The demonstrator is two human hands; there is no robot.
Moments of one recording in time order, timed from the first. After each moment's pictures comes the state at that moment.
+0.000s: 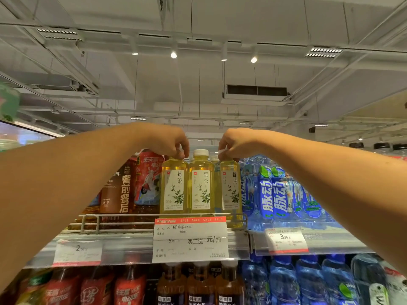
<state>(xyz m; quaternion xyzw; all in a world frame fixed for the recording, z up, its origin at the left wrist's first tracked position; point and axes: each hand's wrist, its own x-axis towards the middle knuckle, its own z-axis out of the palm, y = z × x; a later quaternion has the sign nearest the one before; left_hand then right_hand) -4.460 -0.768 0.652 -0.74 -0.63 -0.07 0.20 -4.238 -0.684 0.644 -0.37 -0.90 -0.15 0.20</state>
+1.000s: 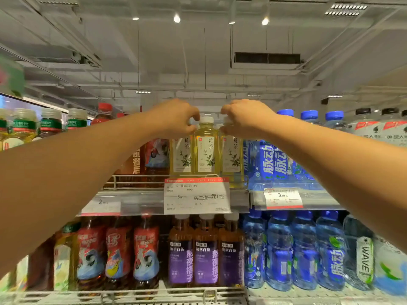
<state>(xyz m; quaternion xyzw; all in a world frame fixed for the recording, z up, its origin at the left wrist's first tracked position) -4.439 -0.792 0.604 -0.69 -0.60 -0.14 0.37 -4.237 -0.722 0.603 -0.39 -0.81 -0.35 0.26</state>
